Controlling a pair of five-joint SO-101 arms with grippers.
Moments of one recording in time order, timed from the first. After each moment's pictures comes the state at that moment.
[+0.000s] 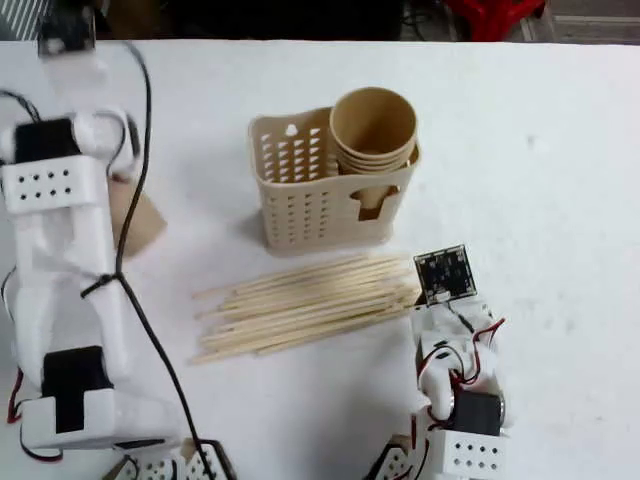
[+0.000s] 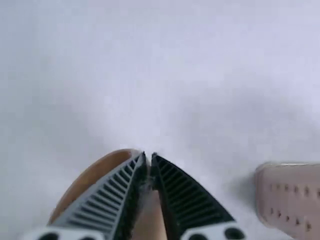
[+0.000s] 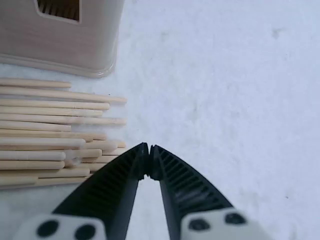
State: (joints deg) left arm -16.0 -1.9 -11.4 77.0 -0.1; right arm 3.9 -102.5 94.2 53.0 24.6
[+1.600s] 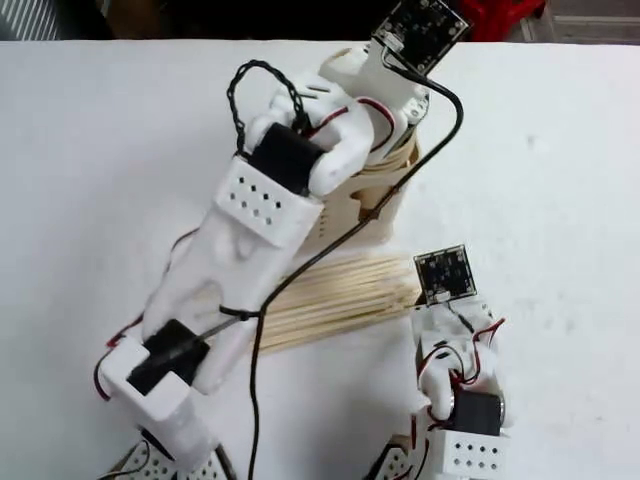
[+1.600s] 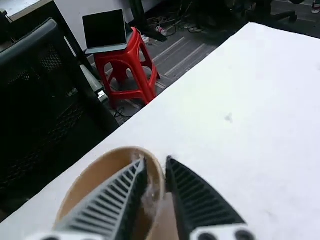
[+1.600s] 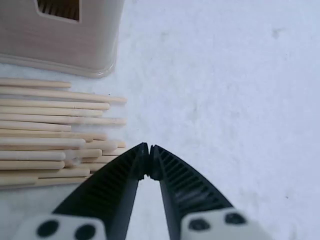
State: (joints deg) left arm 30.4 11.5 -36.0 60.0 -12.7; right arm 3.9 -102.5 94.2 53.0 24.6
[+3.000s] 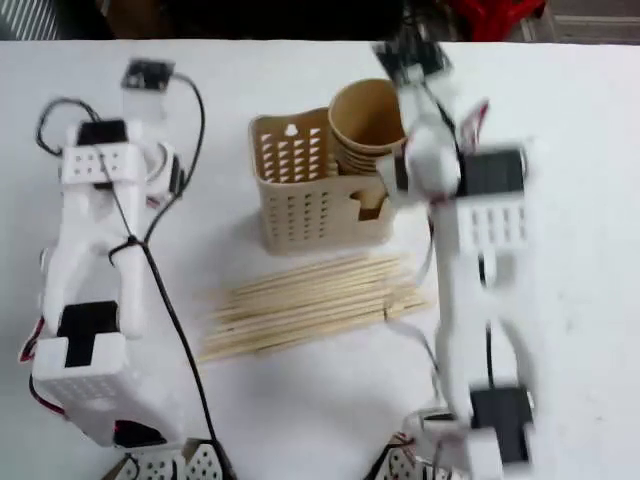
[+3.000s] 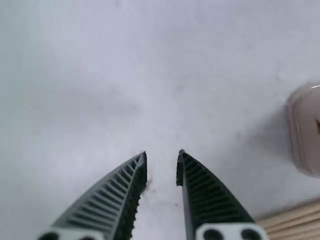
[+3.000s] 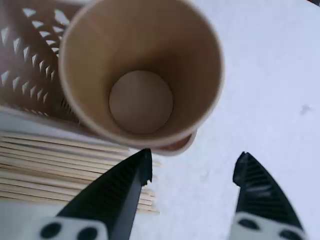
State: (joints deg) left arm -12.7 12.9 -0.5 71.5 -10.2; right arm -9.8 -2.6 -26.7 95.3 20.0
